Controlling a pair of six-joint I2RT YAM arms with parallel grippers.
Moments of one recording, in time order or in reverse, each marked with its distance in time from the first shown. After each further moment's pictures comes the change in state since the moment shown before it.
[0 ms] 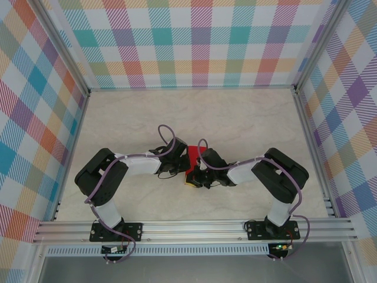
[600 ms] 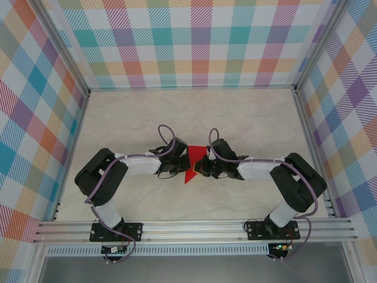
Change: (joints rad) left arm 0.000 -0.002 0.000 0.000 0.001 0.000; right arm -0.125 -0.161 0.013 -0.164 0.072 -0.106
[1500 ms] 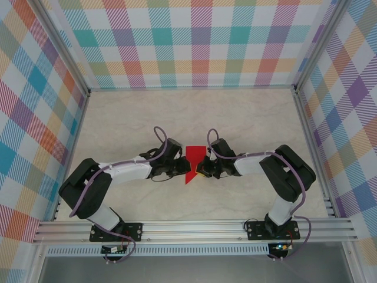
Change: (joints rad) left arm 0.000 -0.176 -0.097 0.004 0.151 0.035; right arm -0.044 0.129 0.033 -0.012 -0.037 -0.047
